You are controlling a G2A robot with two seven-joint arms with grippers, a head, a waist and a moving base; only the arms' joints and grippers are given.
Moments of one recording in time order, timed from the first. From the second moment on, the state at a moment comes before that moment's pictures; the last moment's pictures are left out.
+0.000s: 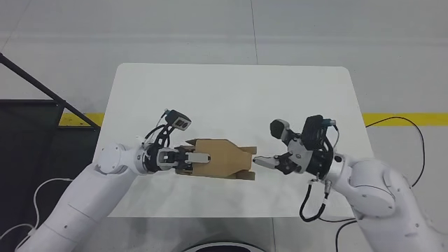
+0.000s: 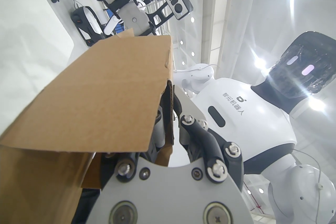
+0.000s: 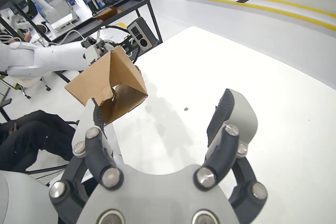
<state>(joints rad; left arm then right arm) 1.07 -0.93 -1.02 -1.52 -0.98 -0.52 -1.26 -1.30 -0.94 1.33 -2.00 -0.45 -0.57 0.53</state>
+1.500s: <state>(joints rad) 1.13 -0.95 -1.12 -1.59 -0.75 -0.63 -1.19 -1.14 -0.96 1.16 -1.79 0.26 -0.59 0.92</state>
